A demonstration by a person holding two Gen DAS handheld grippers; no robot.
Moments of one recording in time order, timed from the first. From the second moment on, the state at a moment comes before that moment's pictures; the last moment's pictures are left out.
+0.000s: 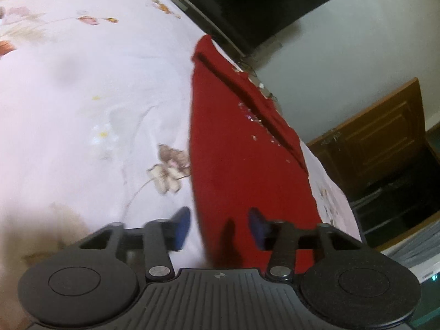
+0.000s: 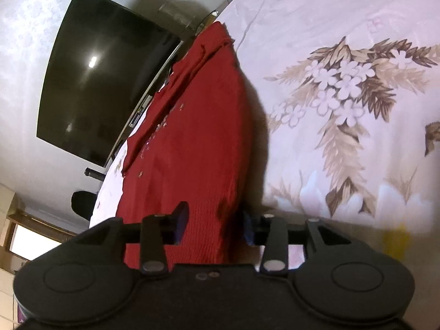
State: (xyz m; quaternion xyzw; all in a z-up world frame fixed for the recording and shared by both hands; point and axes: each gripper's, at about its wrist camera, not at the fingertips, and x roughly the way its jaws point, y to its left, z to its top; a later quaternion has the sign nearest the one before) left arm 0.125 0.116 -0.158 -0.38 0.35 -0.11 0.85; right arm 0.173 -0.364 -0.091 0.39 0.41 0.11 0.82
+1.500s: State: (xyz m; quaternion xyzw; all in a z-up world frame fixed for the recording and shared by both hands) left arm 0.150 0.135 -0.112 -0.45 0.23 -0.13 0.85; right arm 0.213 -0.330 -0.014 0.30 0.34 0.16 0.88
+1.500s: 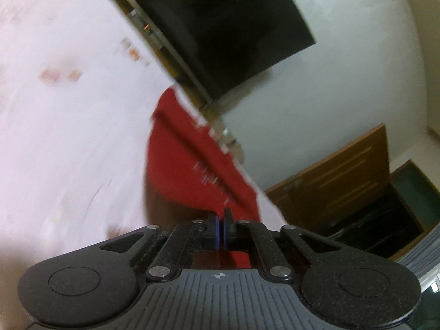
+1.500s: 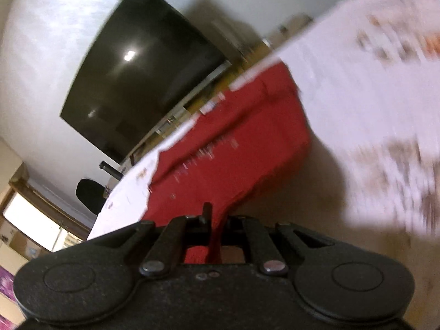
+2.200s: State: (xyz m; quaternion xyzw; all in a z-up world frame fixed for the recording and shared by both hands) left arm 0.370 0.144 -0.013 -0.36 0.26 -0.11 0.89; right arm 0.408 -0.327 0.049 0.25 0.31 0.16 0.90
